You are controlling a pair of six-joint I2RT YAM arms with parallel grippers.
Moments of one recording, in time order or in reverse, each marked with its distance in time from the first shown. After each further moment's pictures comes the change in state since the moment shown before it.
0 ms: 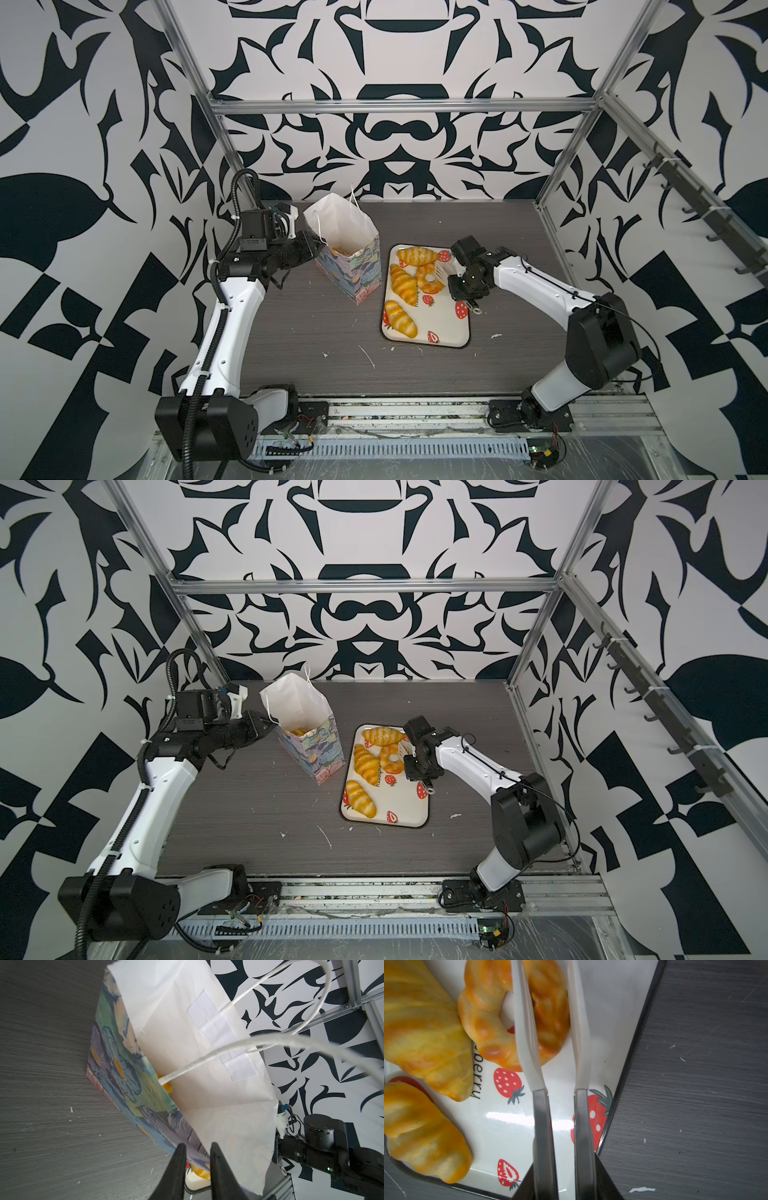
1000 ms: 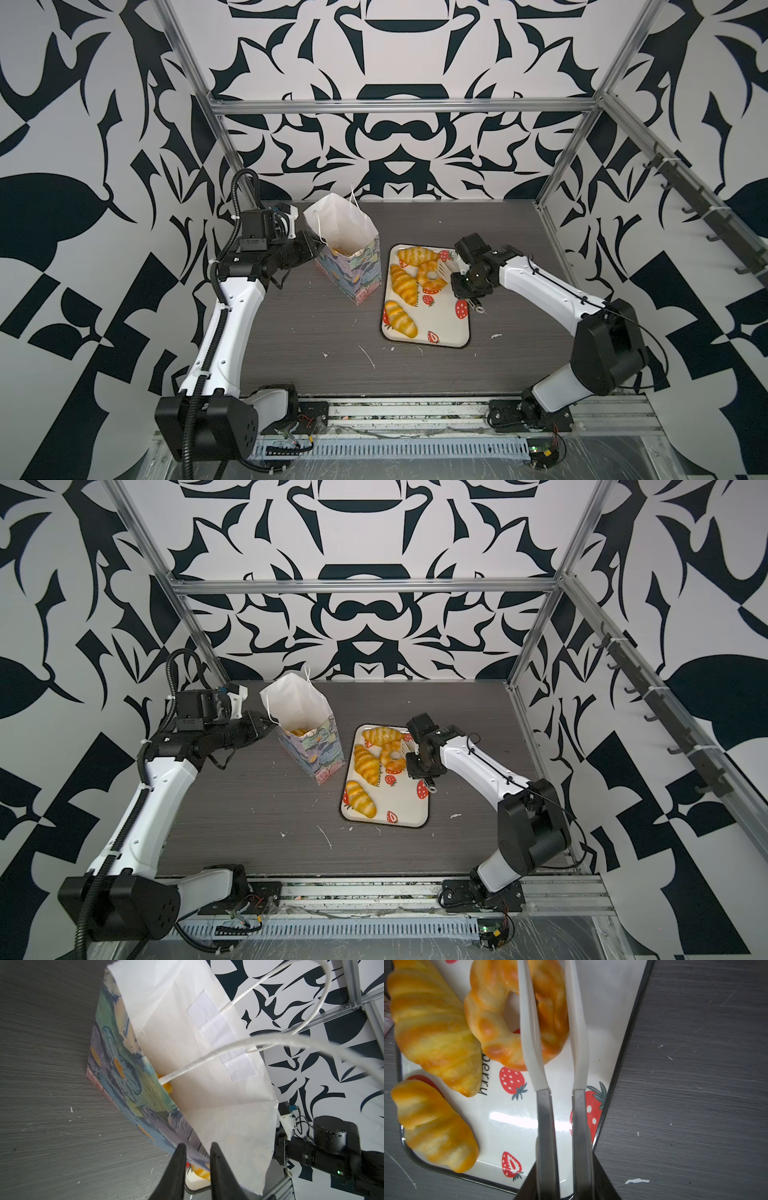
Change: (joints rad) left arm 0.000 0.000 0.000 0.000 0.000 0.000; right arm -0.006 -0.052 0.025 -0.041 -0.002 -0.004
